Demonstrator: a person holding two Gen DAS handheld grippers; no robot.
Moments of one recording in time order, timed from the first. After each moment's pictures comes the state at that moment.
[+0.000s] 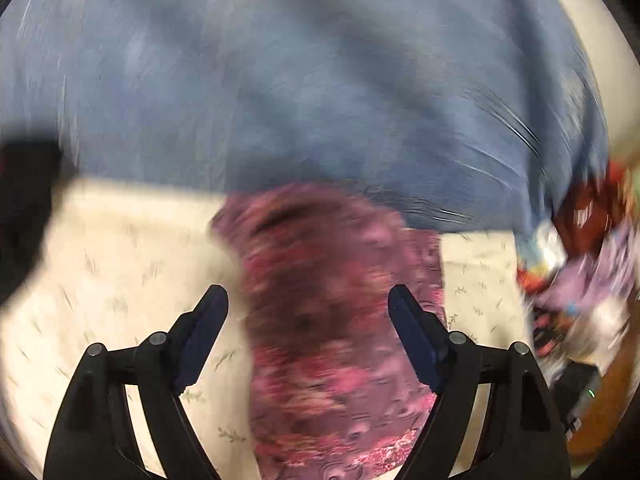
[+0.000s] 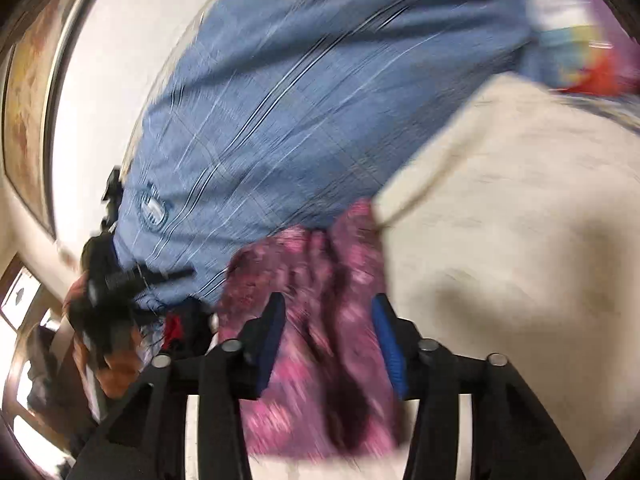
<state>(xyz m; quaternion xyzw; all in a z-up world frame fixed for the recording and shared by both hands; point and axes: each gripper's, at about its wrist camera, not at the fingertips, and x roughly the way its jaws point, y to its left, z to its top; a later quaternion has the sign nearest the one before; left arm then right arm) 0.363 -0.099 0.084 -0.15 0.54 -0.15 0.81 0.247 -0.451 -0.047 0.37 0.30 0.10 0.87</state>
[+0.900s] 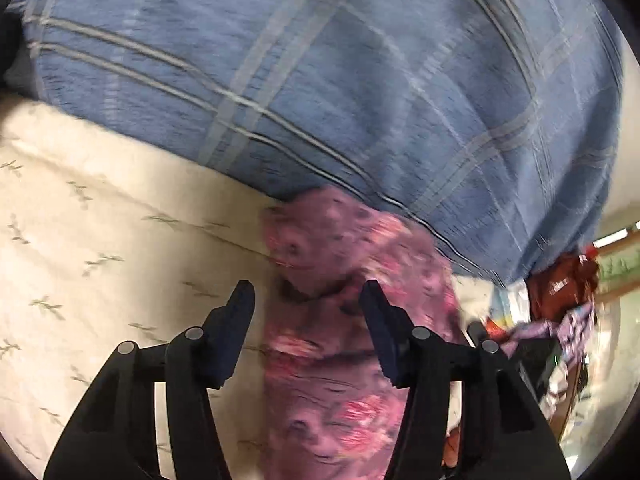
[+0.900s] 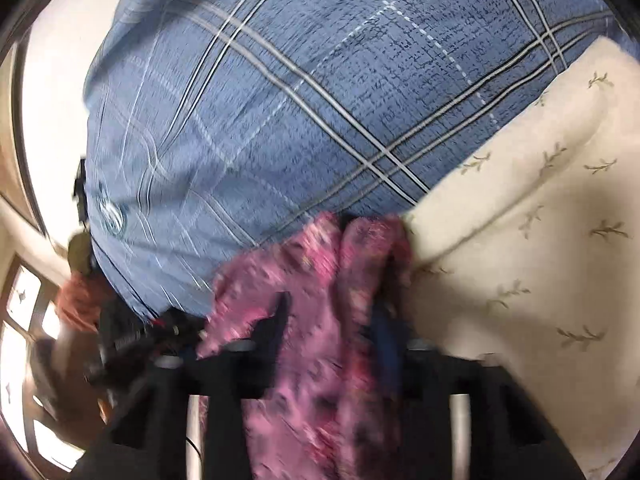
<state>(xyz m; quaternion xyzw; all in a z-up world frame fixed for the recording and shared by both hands) 0.394 -0.094 0.029 -0.25 0.56 -0.17 0.77 0.362 -0.451 -0.077 0.38 0.38 0.11 0.84</state>
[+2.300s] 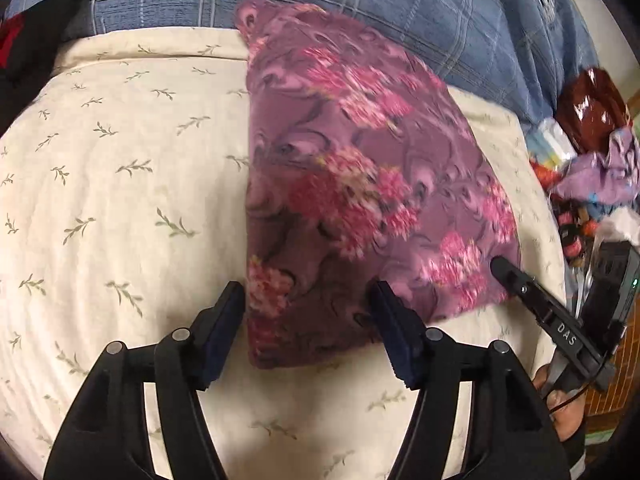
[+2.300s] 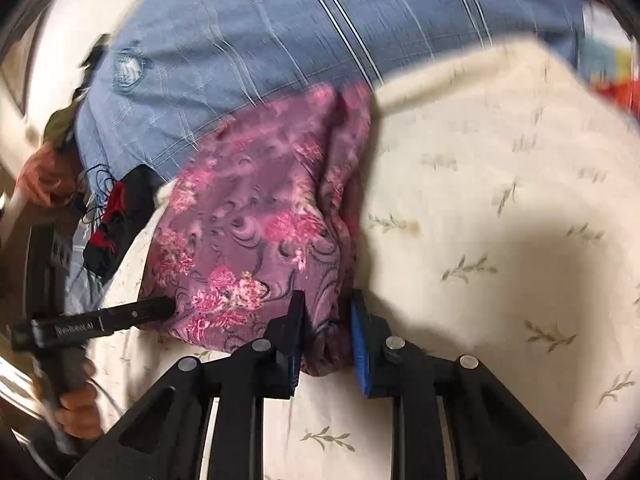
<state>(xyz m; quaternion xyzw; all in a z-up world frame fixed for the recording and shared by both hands) 0.200 -0.182 0.003 -0.07 0.57 -0.16 0.80 0.227 -0.384 -0.096 0.18 0.44 0.08 0.88</state>
